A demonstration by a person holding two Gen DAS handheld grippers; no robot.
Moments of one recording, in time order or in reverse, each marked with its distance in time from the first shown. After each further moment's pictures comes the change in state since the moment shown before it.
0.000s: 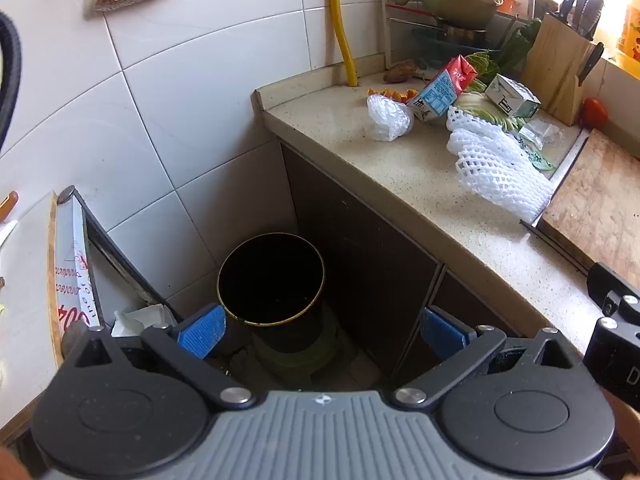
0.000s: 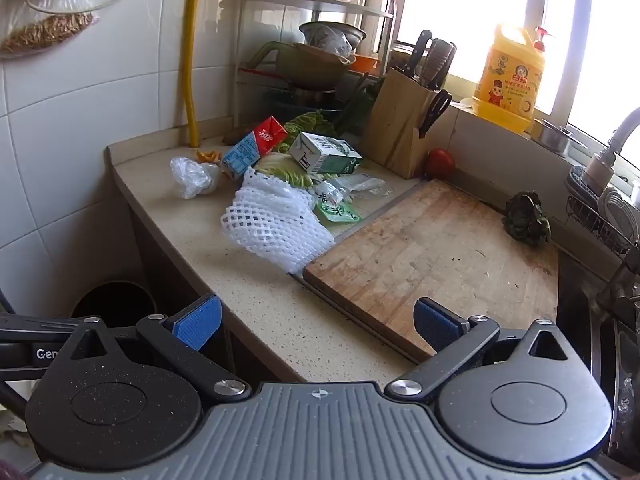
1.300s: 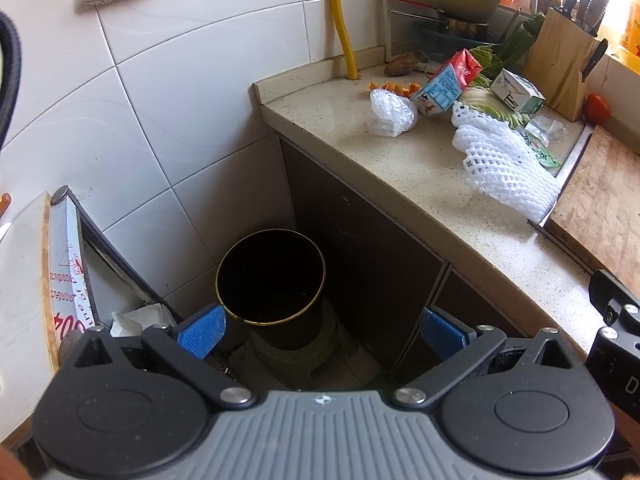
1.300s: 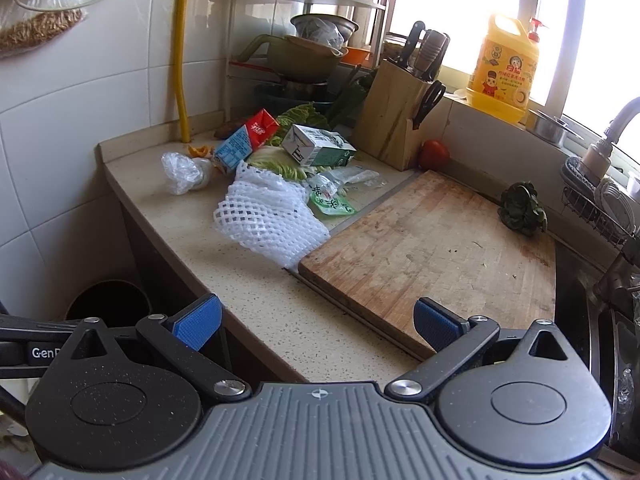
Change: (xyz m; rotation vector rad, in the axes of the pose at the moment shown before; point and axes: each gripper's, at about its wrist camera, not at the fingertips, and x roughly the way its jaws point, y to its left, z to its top) left arm 0.009 0.007 0.010 0.014 0.026 -0.019; right arm 0.005 0.004 0.001 0.011 0.019 -0.014
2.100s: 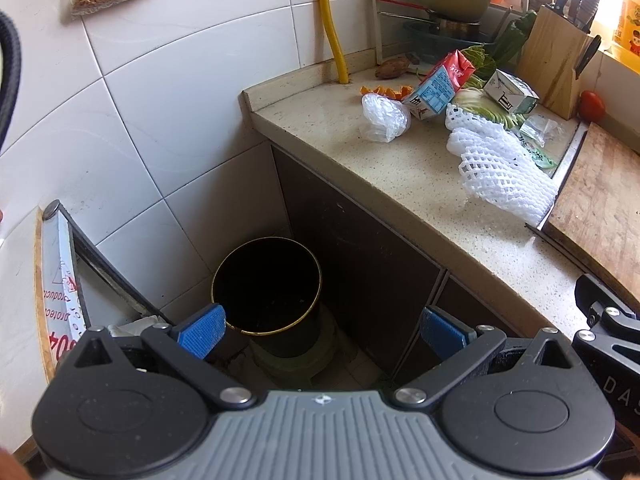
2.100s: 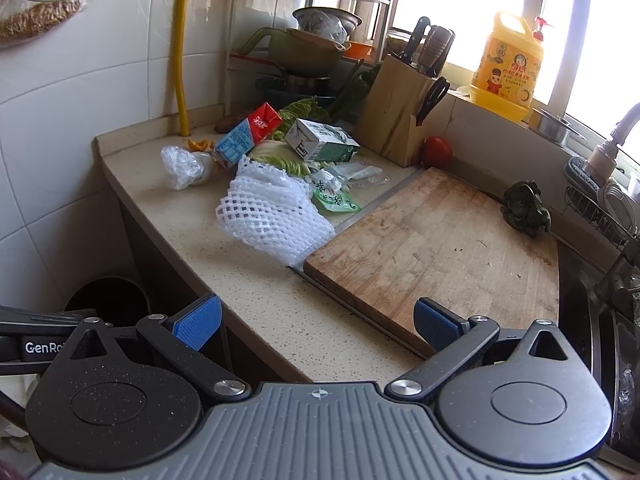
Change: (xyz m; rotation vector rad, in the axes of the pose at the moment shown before) left arm 0.006 -0.003 0.006 0.032 -0.011 -0.013; right arm 0.009 0.008 0.004 -0.005 0.022 -0.013
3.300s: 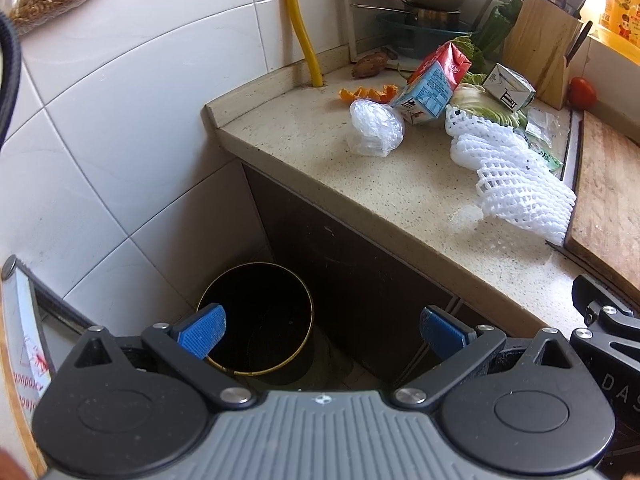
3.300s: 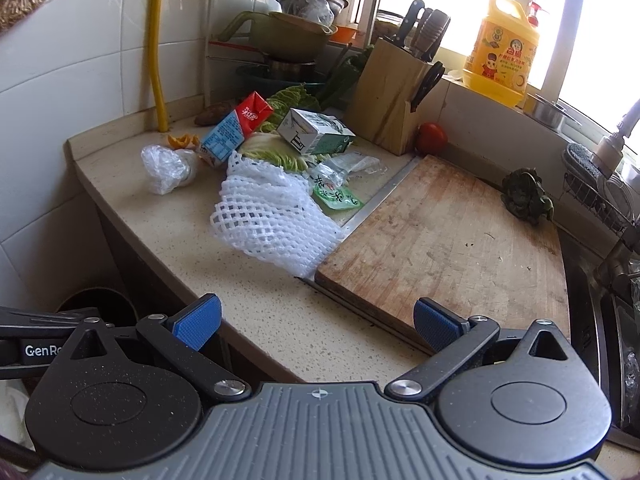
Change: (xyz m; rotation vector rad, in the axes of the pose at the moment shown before) left arm 0.054 0.014 0.041 0.105 0.007 -0.080; right arm 0.035 0.032 0.019 0.058 0.047 -0.082
